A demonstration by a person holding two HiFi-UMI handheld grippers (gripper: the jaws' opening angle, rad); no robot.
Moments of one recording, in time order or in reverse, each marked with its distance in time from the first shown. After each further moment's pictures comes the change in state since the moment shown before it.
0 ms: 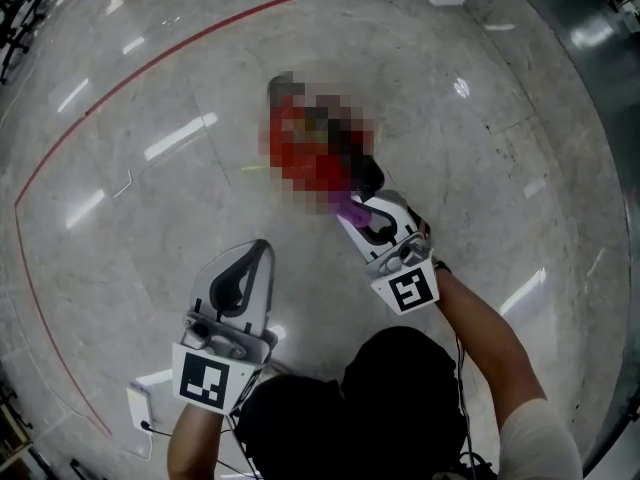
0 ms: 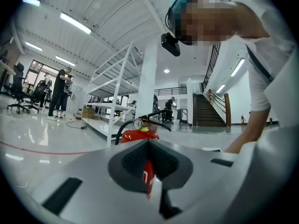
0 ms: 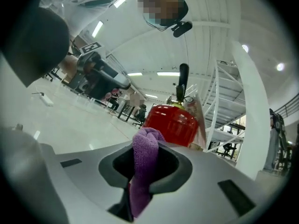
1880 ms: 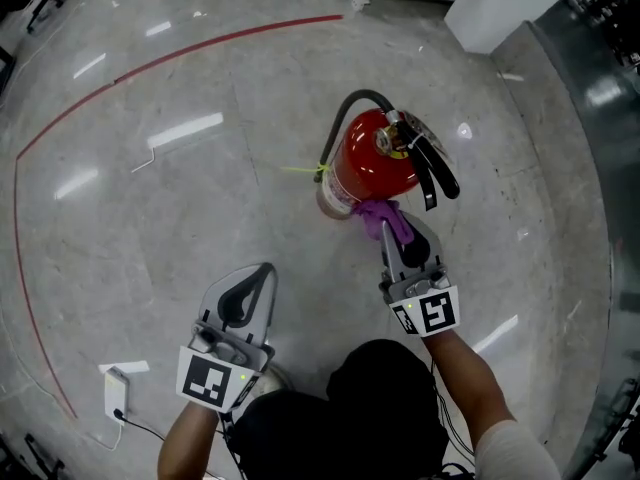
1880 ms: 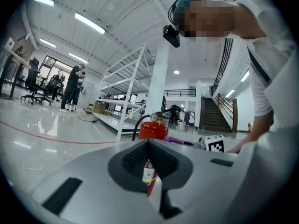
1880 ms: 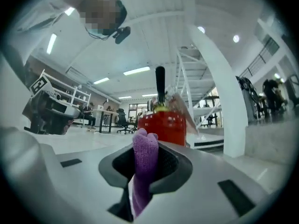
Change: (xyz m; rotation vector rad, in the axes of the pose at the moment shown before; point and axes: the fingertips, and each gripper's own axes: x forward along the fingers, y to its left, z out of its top) left arm -0.087 0.039 -0.036 -0.100 0.015 0.083; right arm -0.004 -0.004 0.025 0.426 0.040 -0.237
